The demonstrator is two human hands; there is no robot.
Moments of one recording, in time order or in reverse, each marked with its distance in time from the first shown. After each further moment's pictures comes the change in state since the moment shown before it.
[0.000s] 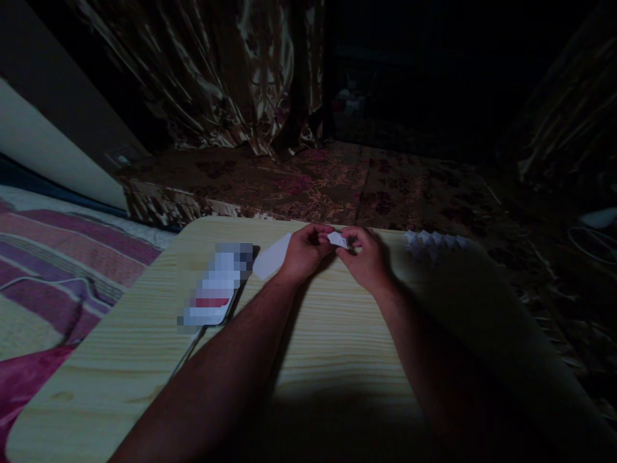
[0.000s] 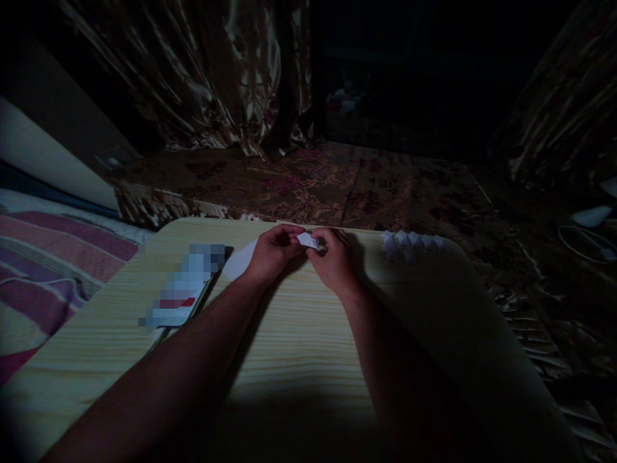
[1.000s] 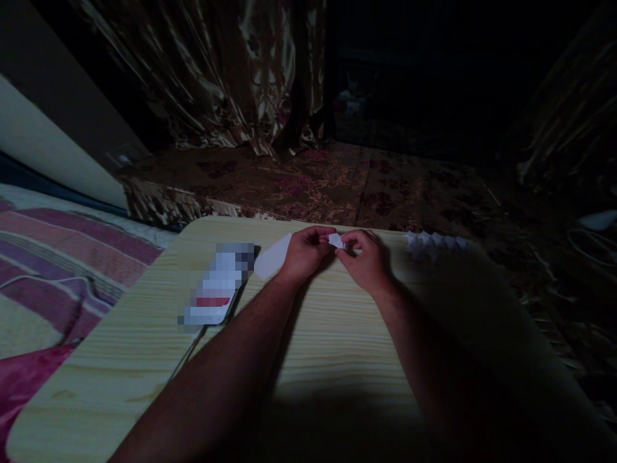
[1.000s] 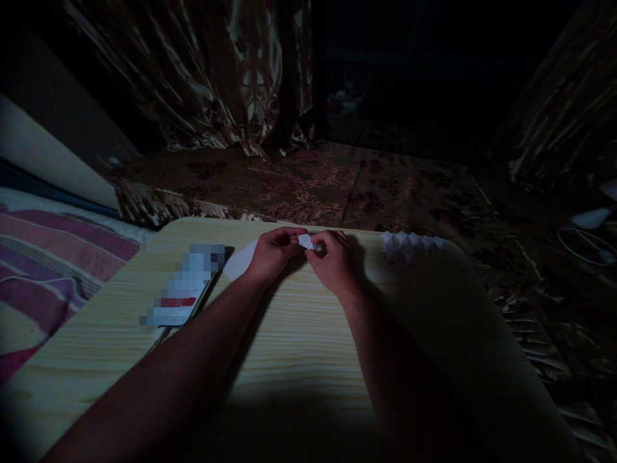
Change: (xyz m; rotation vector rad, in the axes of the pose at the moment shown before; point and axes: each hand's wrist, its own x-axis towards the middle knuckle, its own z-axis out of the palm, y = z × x) left_hand 0.000 0.002 0.002 -0.017 0.031 -0.060; right_hand -0.001 -0.002 -0.002 -0.092 -0.004 0.028
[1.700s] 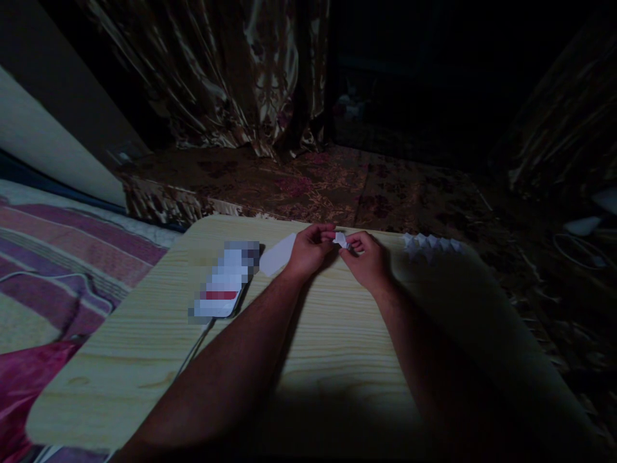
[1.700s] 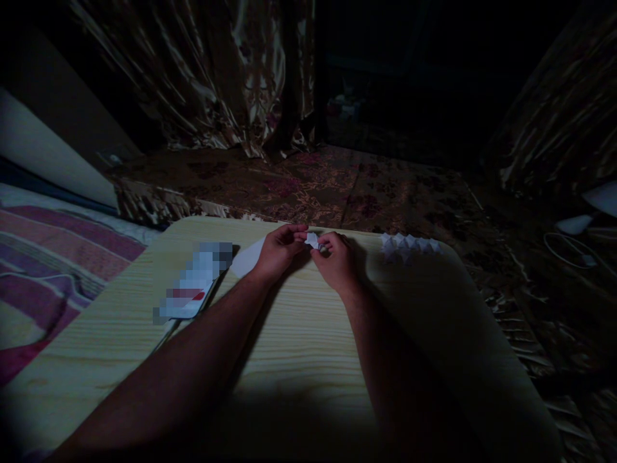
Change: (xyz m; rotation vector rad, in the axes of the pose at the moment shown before) left_hand 0.000 -0.002 0.002 0.023 -0.019 0.082; right_hand -0.003 0.000 -0.001 0.017 0.020 0.083
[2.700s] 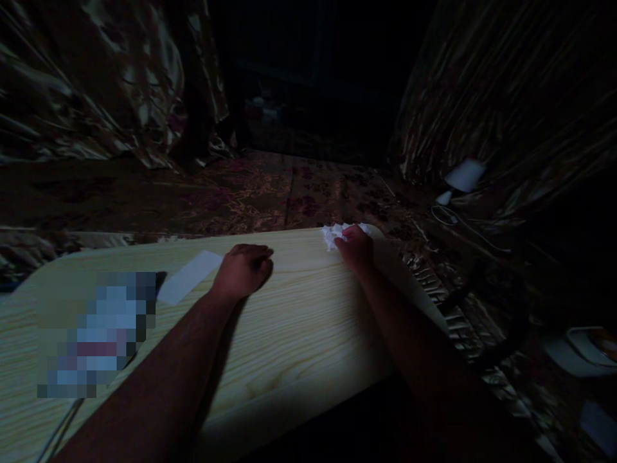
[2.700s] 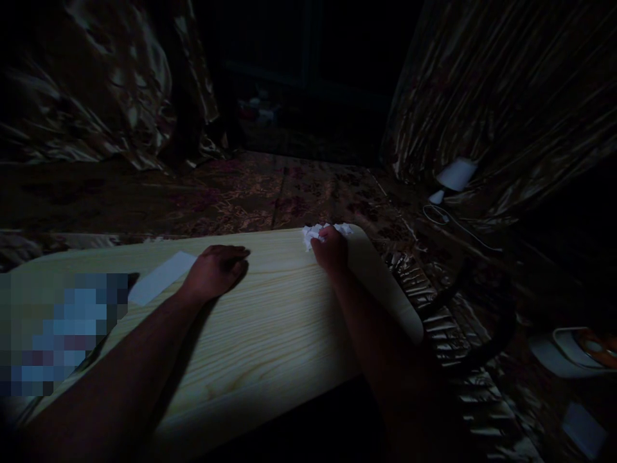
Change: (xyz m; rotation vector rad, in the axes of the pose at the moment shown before) left_hand -0.006 -0.006 0.014 1.066 -0.280 0.533; right_hand -0.005 0.063 -0.146 -0.380 0.286 0.318
